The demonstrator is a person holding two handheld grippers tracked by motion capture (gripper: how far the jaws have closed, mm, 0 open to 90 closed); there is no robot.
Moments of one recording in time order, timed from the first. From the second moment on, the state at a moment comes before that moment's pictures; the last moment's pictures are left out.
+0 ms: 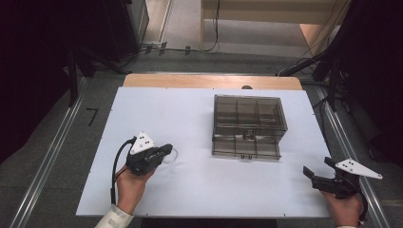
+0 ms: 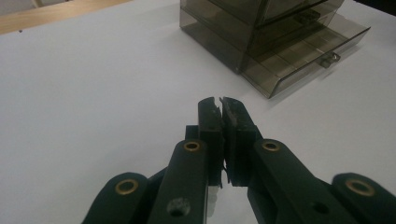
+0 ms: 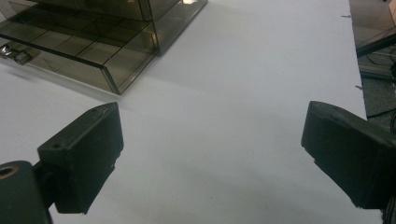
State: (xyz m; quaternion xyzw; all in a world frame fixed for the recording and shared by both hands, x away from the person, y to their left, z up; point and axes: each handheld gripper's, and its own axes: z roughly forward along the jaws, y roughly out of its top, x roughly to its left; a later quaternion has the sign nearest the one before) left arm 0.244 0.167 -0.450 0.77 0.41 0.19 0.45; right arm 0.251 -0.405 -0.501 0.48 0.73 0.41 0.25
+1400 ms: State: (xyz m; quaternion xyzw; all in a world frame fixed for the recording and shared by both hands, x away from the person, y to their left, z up) left arm 0.265 0.123 -0.442 0.78 0.38 0.17 0.47; right arm 0.250 -0.406 -0.501 0.48 0.73 0.41 0.25
